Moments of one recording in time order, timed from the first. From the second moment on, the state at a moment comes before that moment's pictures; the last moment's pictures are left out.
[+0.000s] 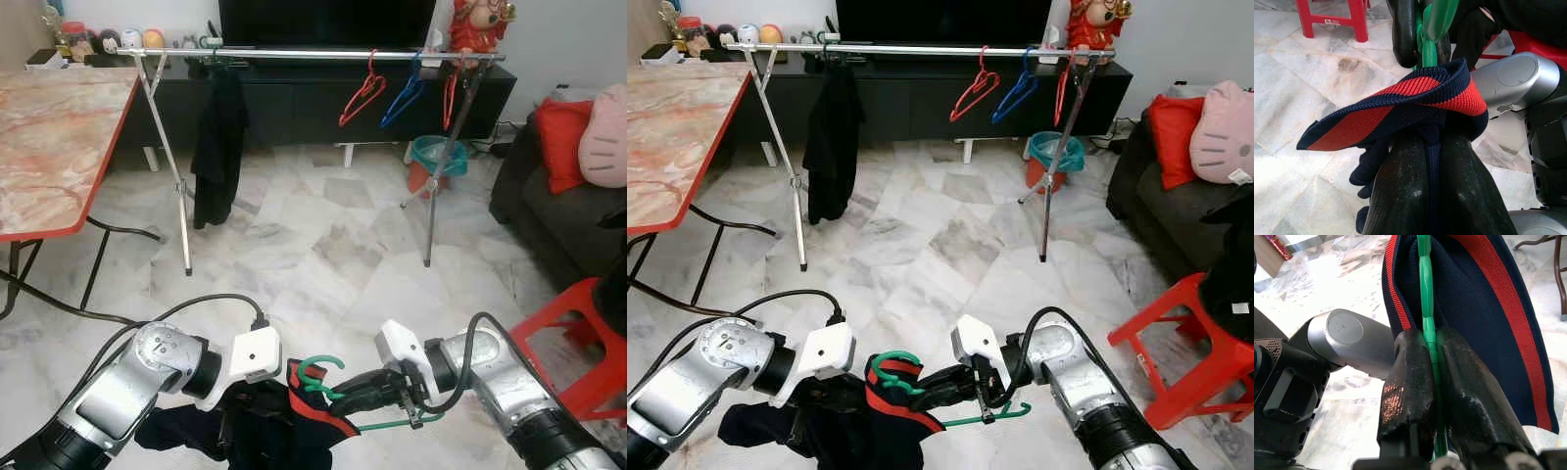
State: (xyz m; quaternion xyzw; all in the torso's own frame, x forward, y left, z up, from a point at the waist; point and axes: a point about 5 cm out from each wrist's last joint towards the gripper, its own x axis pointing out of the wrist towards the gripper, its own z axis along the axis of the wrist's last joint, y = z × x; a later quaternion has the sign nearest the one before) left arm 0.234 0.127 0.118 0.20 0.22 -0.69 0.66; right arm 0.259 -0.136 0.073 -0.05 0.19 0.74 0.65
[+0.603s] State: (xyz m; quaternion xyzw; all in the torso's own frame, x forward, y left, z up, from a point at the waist) left arm 0.235 0.128 0.117 0.20 0.22 -0.68 0.67; right arm 0.261 -0.135 0.072 -0.06 0.18 0.73 0.66
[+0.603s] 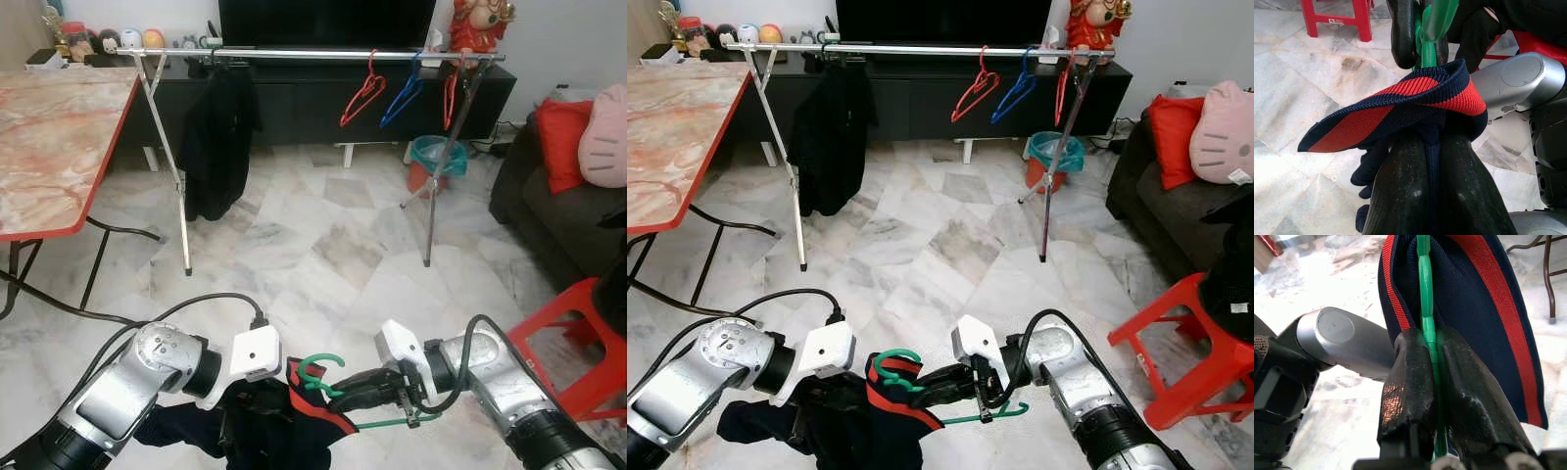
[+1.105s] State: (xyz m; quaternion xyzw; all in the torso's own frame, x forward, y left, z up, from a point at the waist) left arm 0.235 0.128 0.117 0.20 0.22 -0.68 0.67; right arm 0.261 -0.135 0.070 -0.04 0.19 0.73 0.66
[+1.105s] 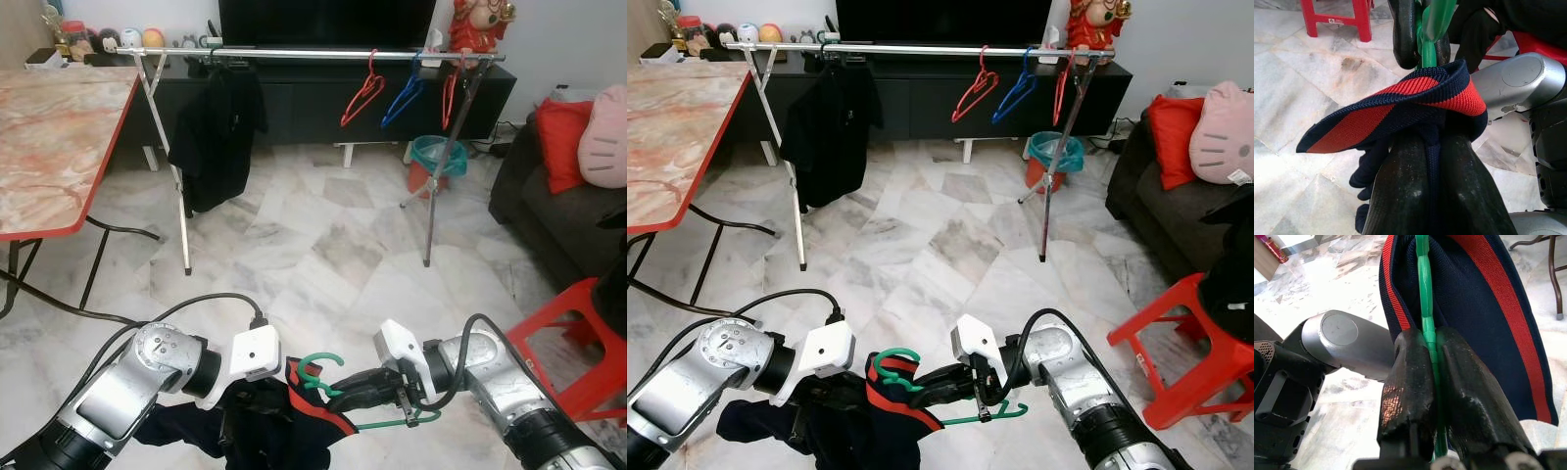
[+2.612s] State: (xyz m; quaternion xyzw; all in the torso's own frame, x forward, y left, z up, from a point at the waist) left arm 0.219 0.136 0.134 0.13 0.19 -0.73 0.65; right arm 0.259 -0.137 0.066 -0.04 0.20 0.74 0.65
